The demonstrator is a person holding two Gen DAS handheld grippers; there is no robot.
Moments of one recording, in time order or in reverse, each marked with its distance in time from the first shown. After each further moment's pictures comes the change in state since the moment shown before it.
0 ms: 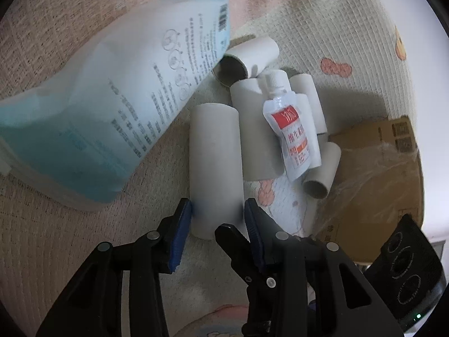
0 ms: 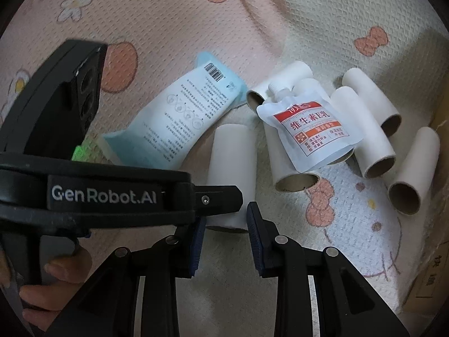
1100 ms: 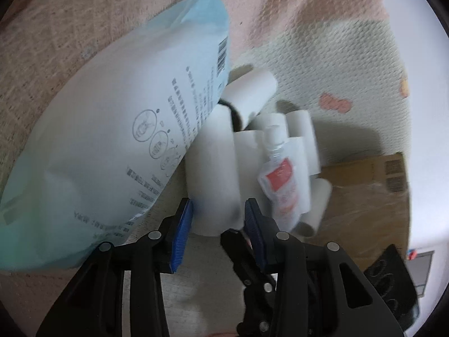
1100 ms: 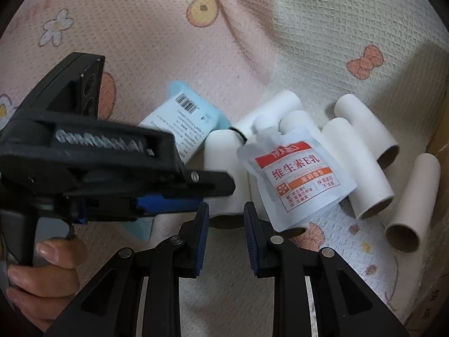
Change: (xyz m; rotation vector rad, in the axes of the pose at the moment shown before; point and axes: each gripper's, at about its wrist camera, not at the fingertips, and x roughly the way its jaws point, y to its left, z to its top) left arm 0.011 0.001 0.046 -0.021 -0.042 -0.038; right arm 0.009 -0.022 0.019 0.007 -0.138 -0.057
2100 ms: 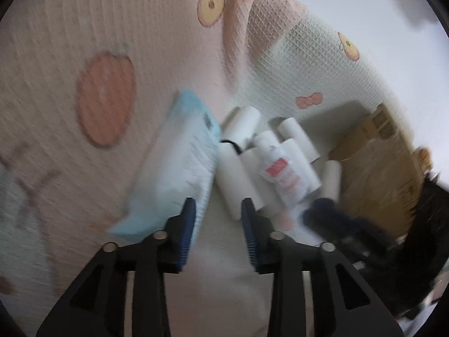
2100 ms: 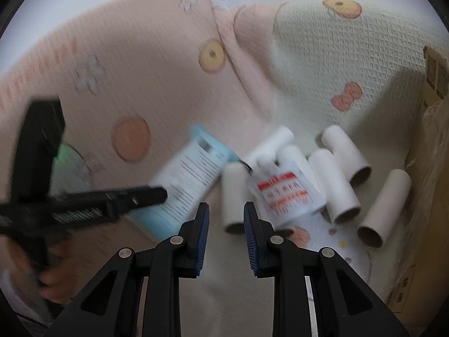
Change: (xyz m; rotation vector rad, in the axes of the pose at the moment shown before) left arm -0.096 -0.015 -0.039 0.339 -0.231 0.165; right arm -0.069 0.007 0.008 0.010 -0.087 0.027
